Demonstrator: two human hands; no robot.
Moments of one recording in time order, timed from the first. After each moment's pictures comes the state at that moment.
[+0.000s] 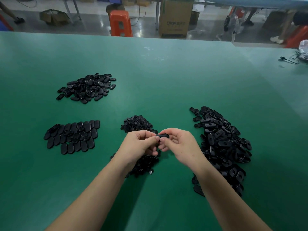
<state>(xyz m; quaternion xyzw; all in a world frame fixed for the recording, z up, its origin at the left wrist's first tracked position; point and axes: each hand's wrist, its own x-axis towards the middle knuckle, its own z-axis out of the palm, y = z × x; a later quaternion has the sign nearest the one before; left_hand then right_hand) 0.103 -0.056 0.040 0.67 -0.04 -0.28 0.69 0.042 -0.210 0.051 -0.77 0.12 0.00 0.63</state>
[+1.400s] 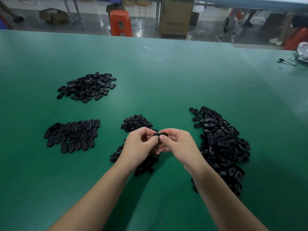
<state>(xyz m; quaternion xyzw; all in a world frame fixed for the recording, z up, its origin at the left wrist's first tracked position) 0.093 -0.059 0.041 0.73 -0.07 -0.19 0.66 0.041 -0.198 0.056 -0.68 0.17 0.00 0.71</state>
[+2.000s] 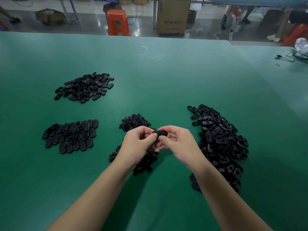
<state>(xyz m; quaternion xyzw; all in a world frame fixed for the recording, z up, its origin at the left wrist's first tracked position) 0.096 -0.062 0.037 0.71 -0.07 -0.20 0.67 0.037 -0.205 0.059 -0.72 0.13 0.00 0.68</state>
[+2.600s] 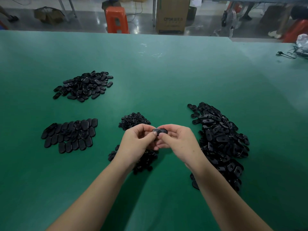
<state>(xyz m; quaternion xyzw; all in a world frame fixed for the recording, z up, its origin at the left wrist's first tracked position) 0.093 -0.059 0.044 0.69 -0.08 -0.20 0.69 0.036 -0.202 0.062 -0.70 0.16 -0.02 0.69</state>
